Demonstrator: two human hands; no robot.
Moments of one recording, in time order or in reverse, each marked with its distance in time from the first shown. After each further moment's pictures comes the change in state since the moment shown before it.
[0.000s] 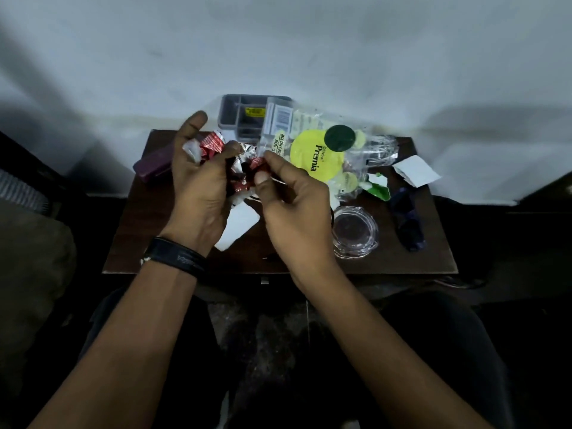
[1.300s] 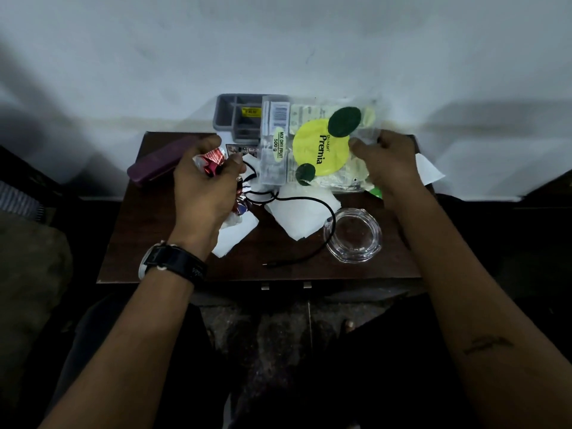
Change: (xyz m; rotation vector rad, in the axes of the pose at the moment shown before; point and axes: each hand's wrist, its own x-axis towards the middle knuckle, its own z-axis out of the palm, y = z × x) left_hand 0.016 -0.019 -0.009 0.520 0.105 -0.022; right_hand 0.128 0.025 -0.108 -0.257 0.183 0.124
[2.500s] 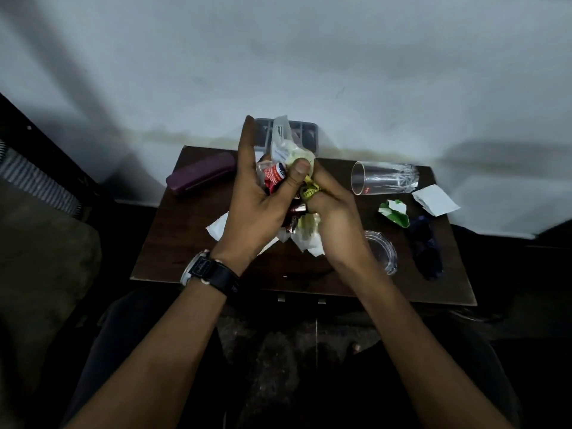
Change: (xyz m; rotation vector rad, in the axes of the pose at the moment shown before) left_hand -0.031 0.019 0.001 -0.148 -0.313 0.360; right_hand -0.124 -0.045 0.057 0.363 -0.495 -0.156
